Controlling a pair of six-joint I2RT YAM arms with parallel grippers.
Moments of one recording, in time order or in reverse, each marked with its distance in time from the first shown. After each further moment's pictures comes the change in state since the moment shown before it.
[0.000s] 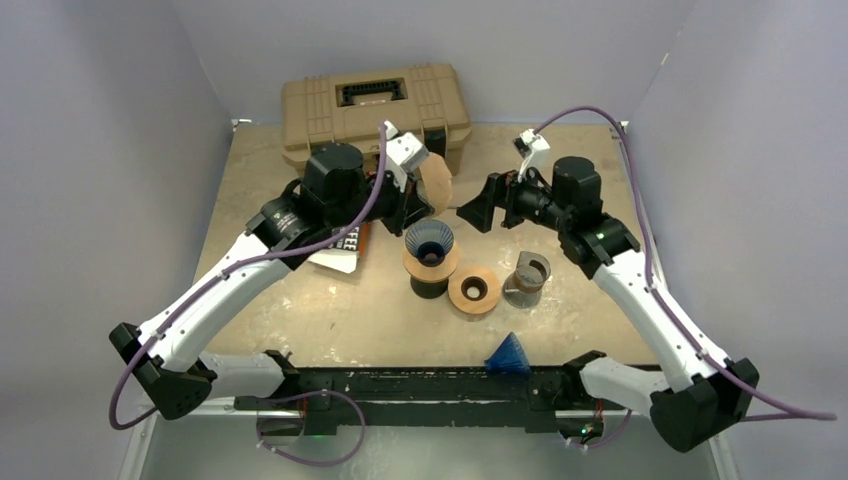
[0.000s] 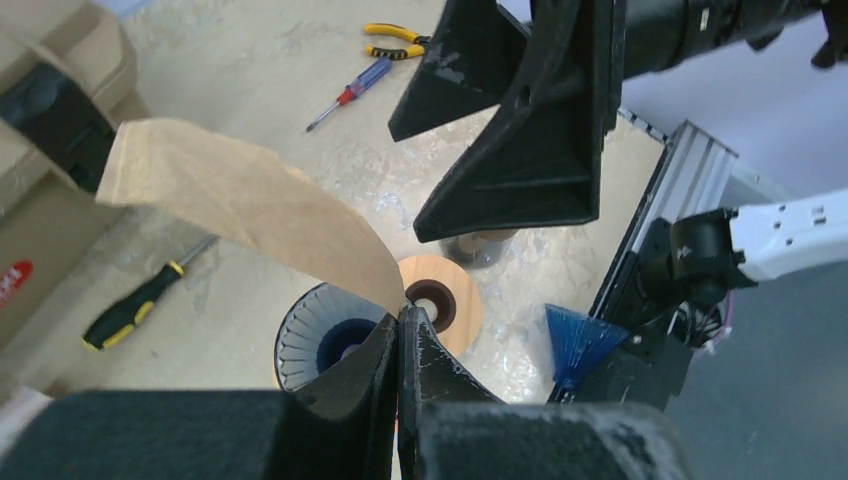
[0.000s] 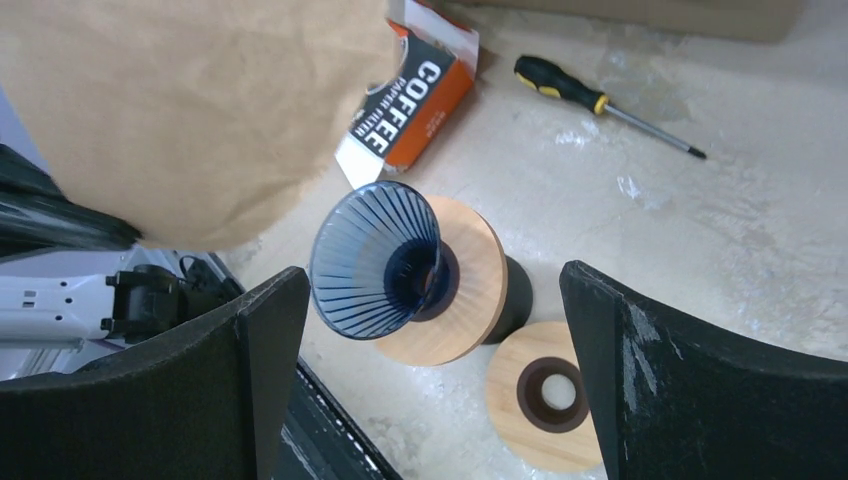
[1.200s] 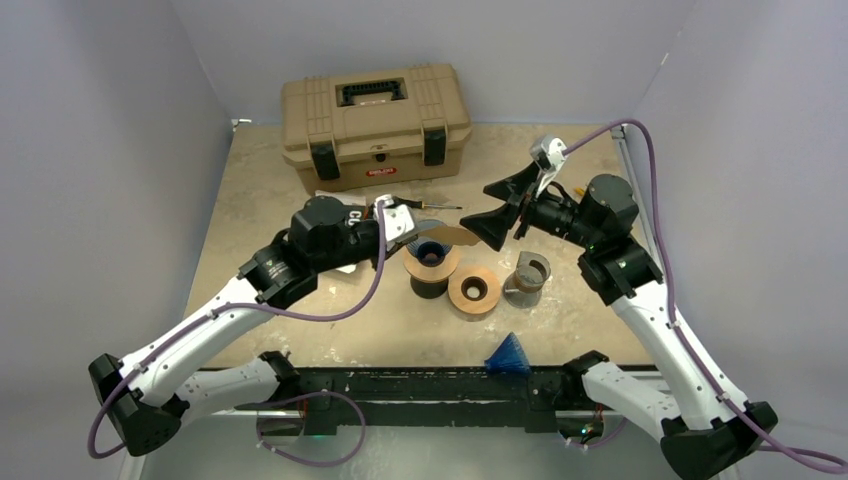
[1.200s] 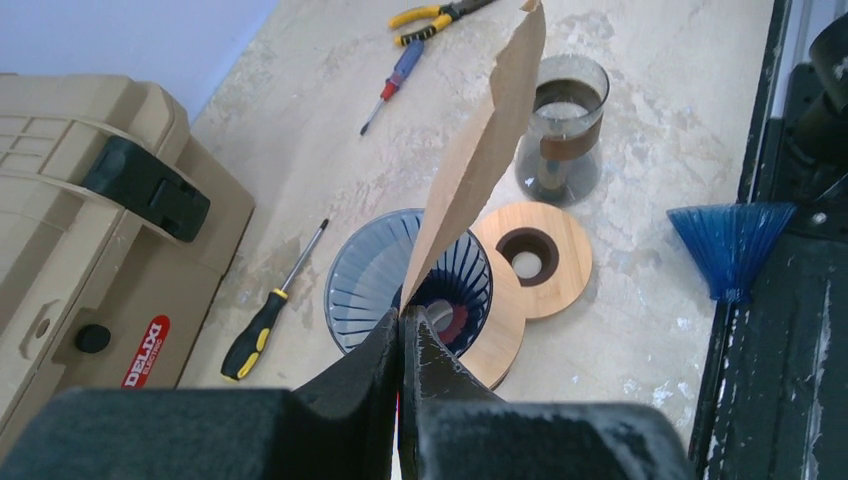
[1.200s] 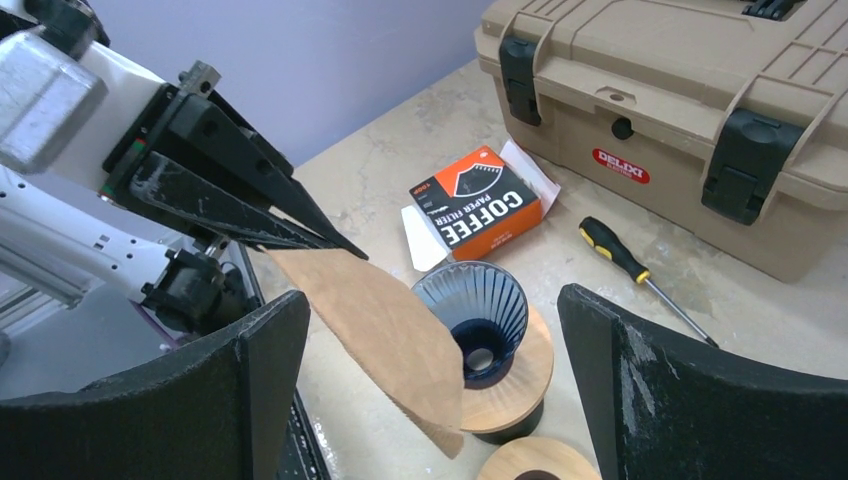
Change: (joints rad) left arm -0.053 -0.236 -0.405 0.214 -0.005 0.463; right arm 0.000 -0.198 -0.062 0.209 -0.214 -0.109
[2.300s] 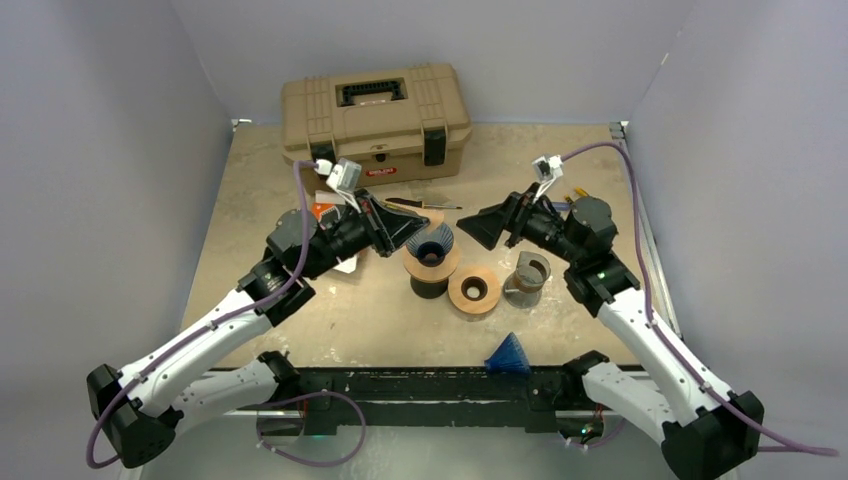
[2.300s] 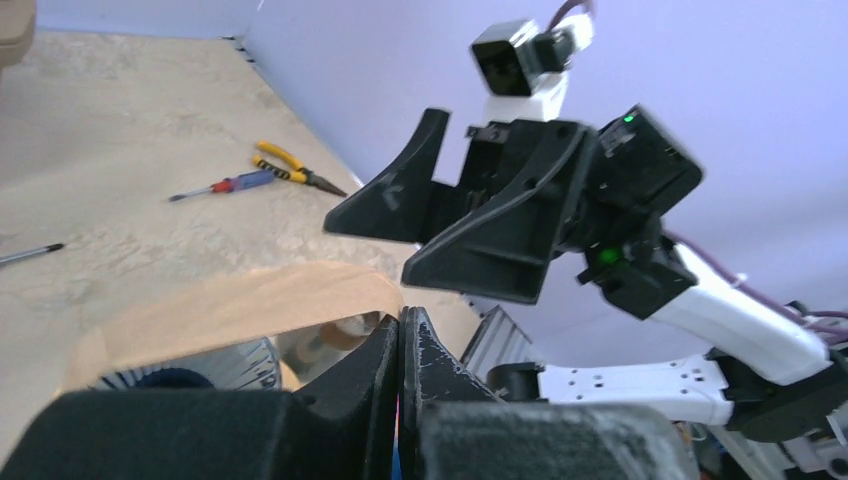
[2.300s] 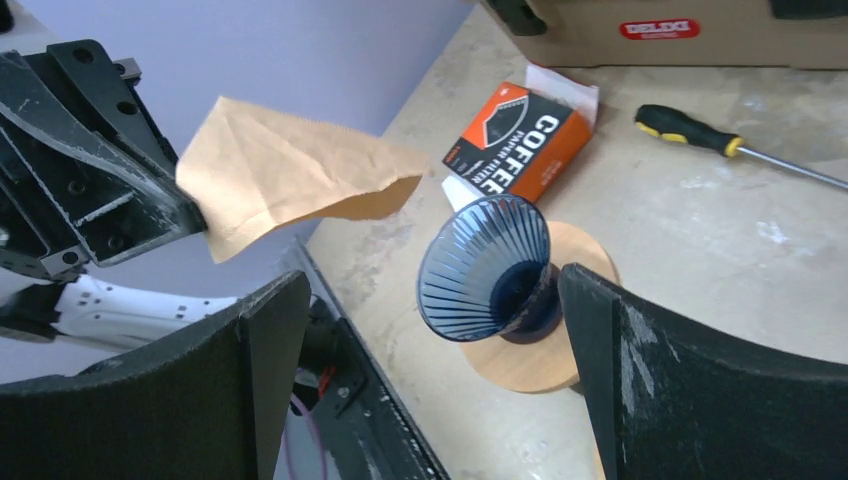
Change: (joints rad) left arm 0.014 -0.085 -0.140 0.420 -0.089 -1.010; right arm 0.000 -0.033 -0.236 0.193 0.136 0.383
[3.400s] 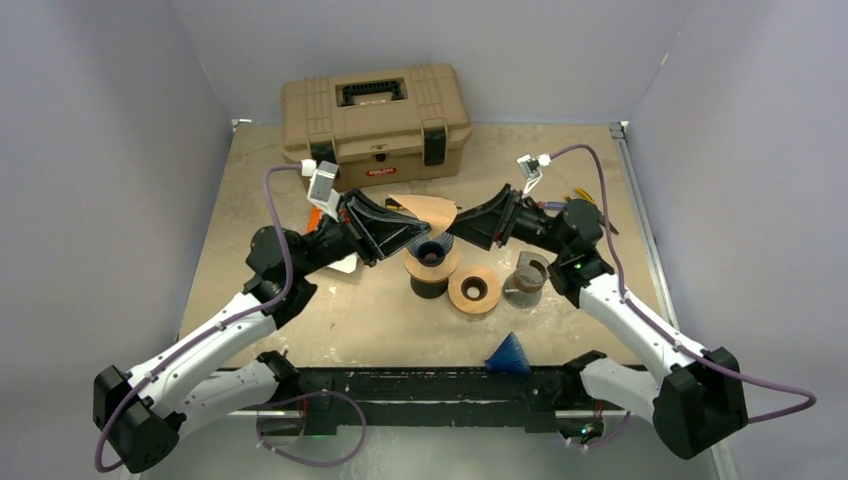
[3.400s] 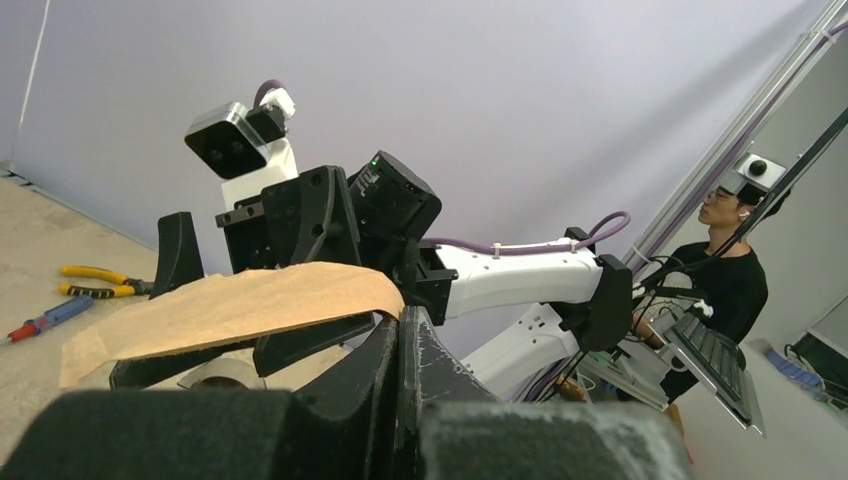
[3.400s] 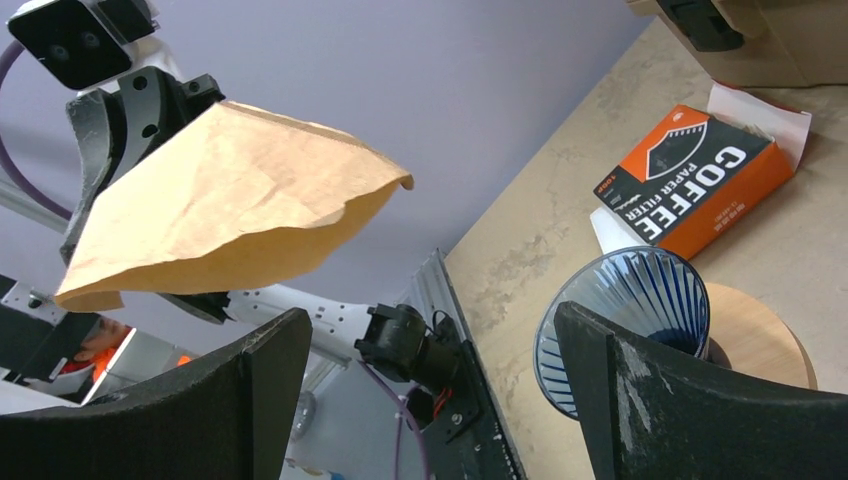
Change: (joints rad) left arm 0.064 -0.006 -0.114 0.534 0.320 -0.155; right arm 0.000 0.180 -0.113 0.515 -0.284 0.365
